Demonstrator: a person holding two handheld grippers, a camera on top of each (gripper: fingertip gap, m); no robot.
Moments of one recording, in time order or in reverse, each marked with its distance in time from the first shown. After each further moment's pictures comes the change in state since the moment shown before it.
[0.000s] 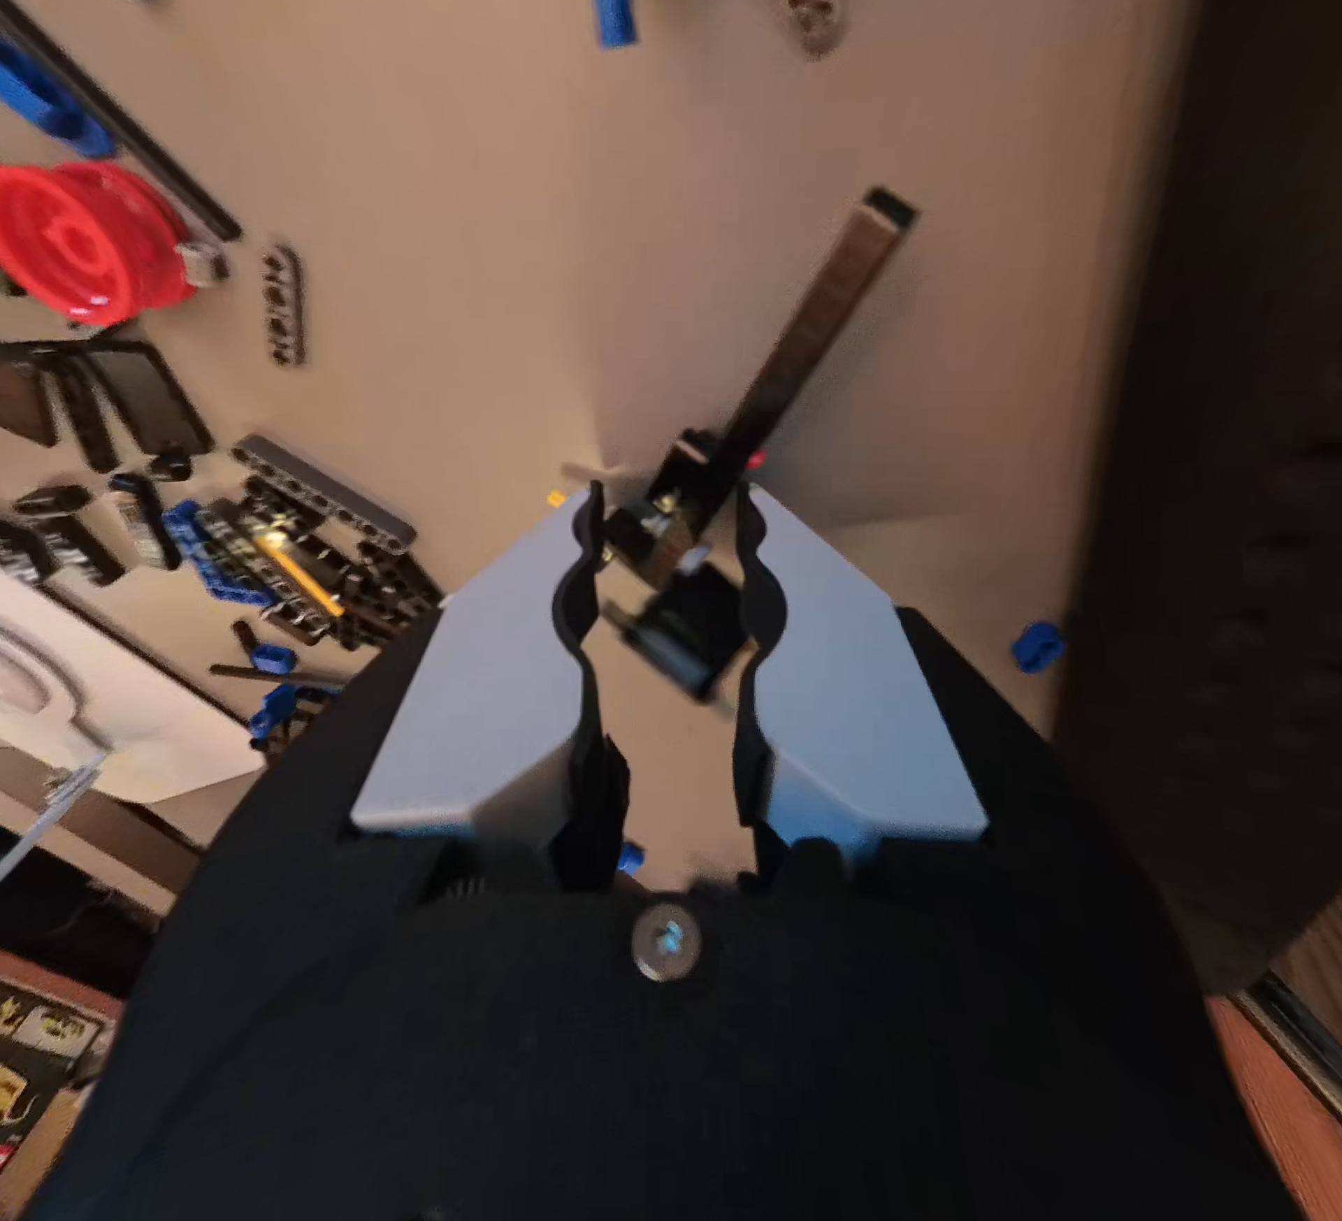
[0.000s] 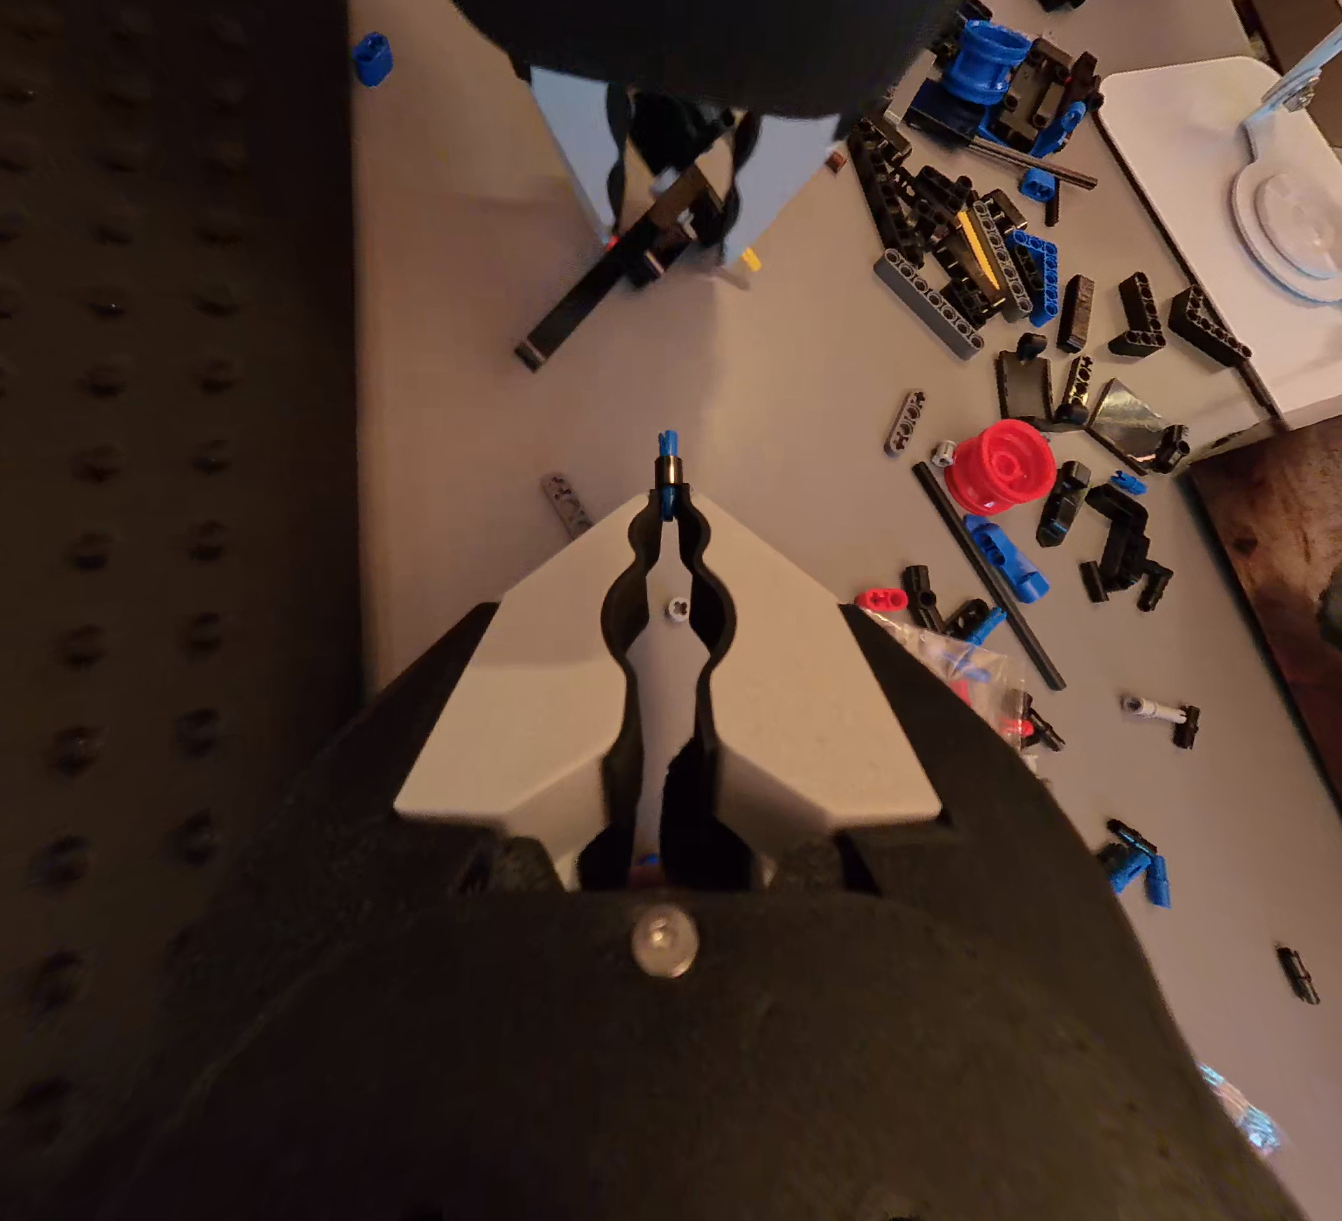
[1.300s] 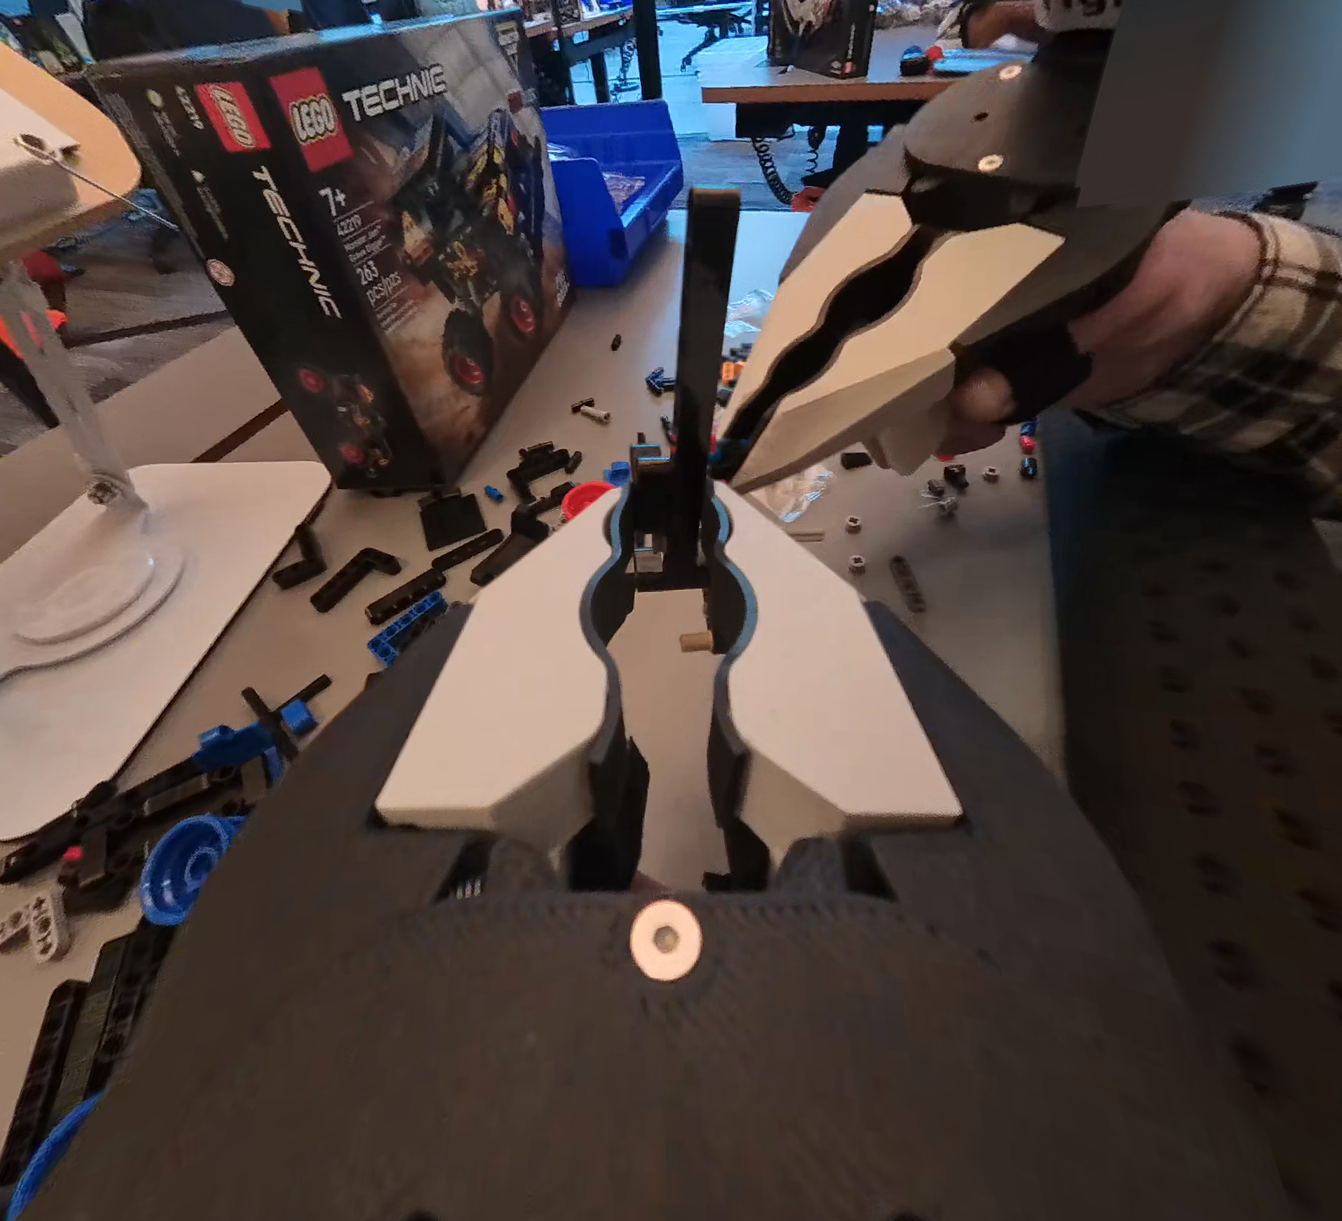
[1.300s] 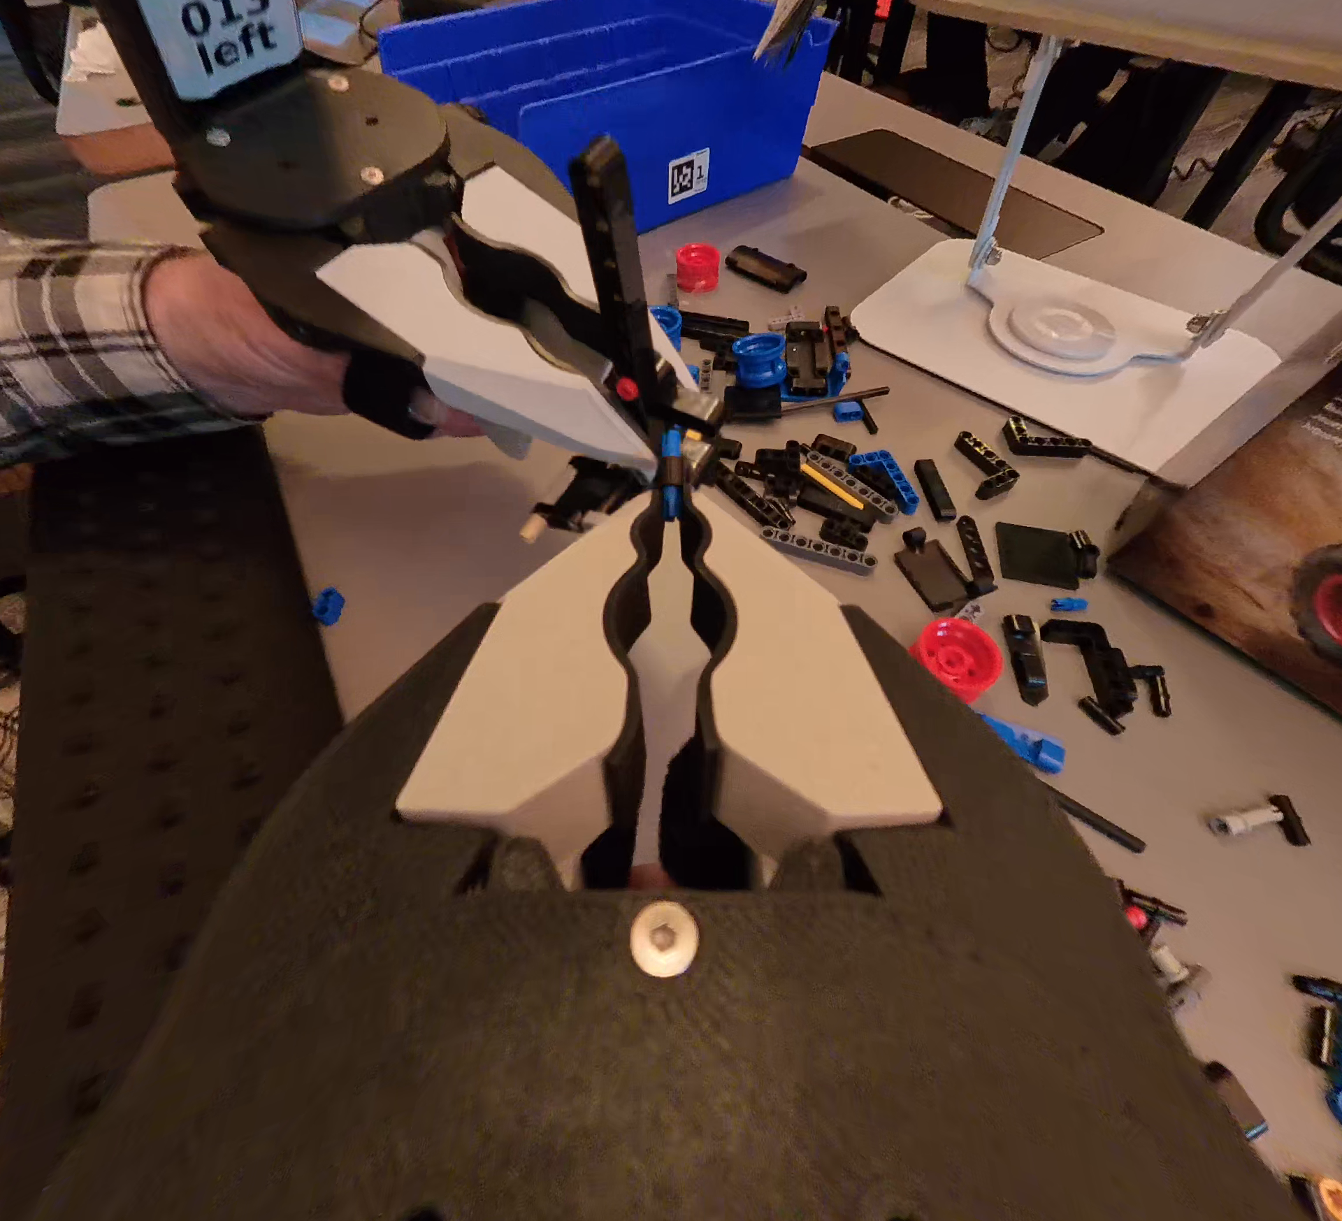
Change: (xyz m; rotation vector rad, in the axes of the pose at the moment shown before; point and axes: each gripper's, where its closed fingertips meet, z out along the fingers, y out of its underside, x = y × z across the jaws) left arm -0.051 -0.004 -0.101 1.284 -0.350 -0.568; right arm 0.049 -0.100 0.014 0.323 0.220 0.416
